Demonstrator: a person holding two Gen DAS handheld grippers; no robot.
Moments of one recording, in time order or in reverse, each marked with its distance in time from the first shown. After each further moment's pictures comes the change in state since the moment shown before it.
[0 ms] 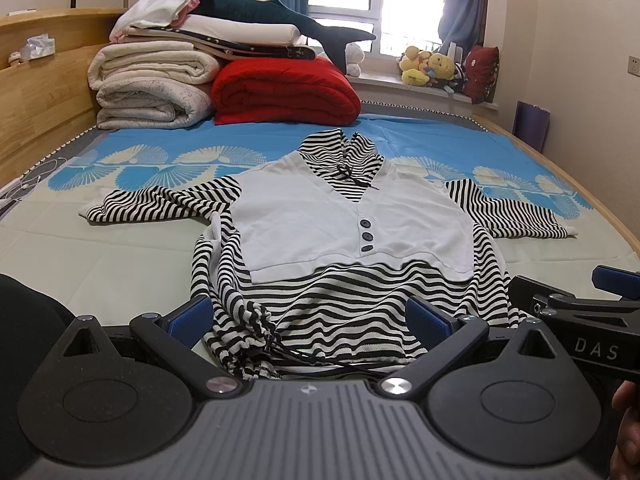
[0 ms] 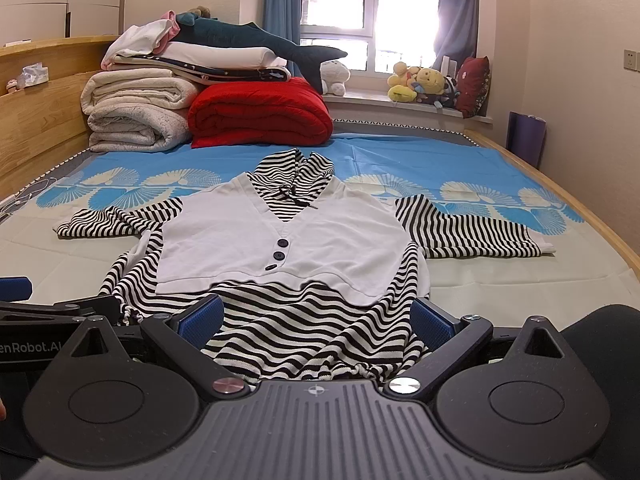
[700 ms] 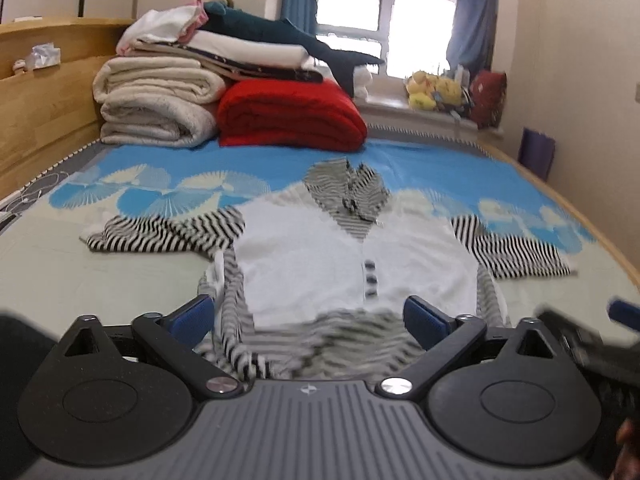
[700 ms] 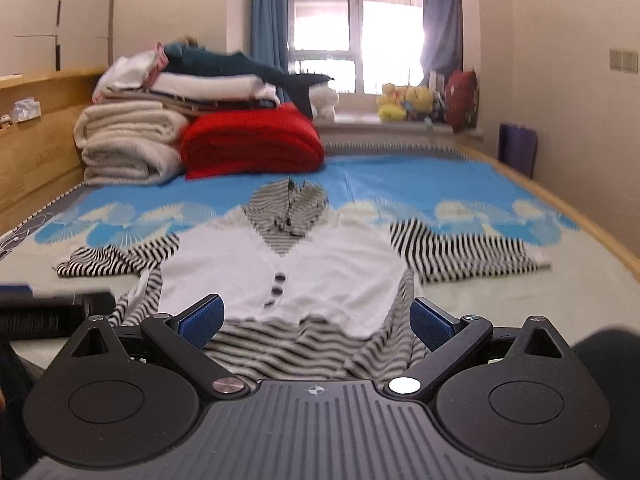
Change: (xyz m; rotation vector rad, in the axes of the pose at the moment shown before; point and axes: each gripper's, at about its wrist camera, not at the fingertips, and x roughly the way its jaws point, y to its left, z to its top) left arm 0.013 0.010 0.052 -0.041 -0.056 0.006; right arm -0.008 -0.008 0.021 0.044 -0.092 -0.009
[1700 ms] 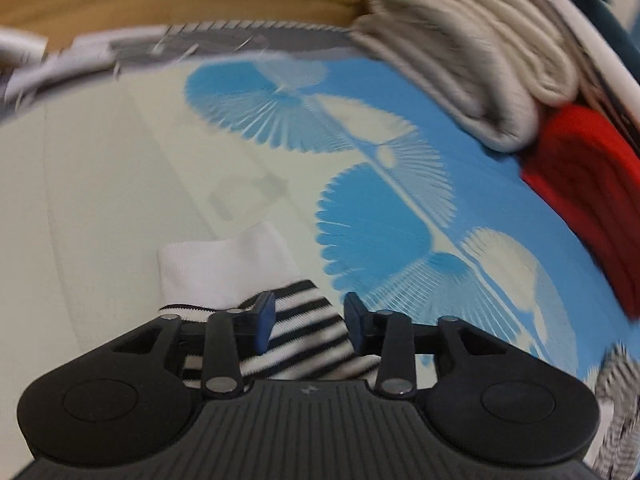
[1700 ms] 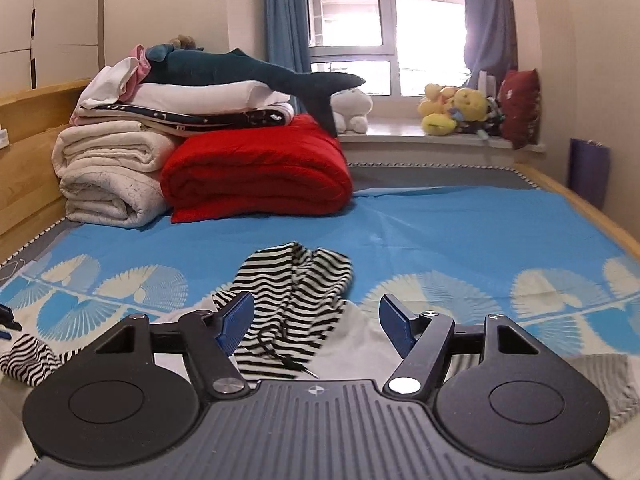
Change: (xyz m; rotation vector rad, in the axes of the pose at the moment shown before) left arm 0.407 0.399 0.118 -0.710 0.202 0.503; right arm 0.332 -0.033 0.160 0.009 0.016 0.133
